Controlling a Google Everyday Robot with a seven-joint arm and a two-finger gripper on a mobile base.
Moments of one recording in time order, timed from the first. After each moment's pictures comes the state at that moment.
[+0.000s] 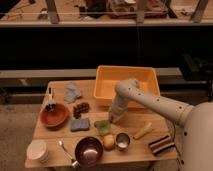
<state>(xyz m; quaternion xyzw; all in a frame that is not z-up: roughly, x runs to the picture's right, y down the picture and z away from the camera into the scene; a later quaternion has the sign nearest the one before) 0.049 0.169 0.870 -0.32 -0.23 -0.26 0.88</state>
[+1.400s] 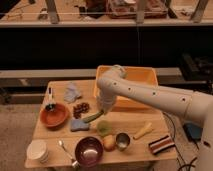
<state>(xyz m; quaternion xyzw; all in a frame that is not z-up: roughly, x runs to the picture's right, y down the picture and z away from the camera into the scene) -0.028 0.105 0.760 -0.24 -0.20 -0.38 0.87</state>
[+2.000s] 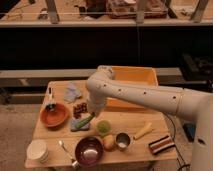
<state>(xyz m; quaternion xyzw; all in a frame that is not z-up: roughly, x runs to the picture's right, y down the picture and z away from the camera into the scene) -0.060 0.113 0.748 -0.22 -0.23 -0.43 0.84</state>
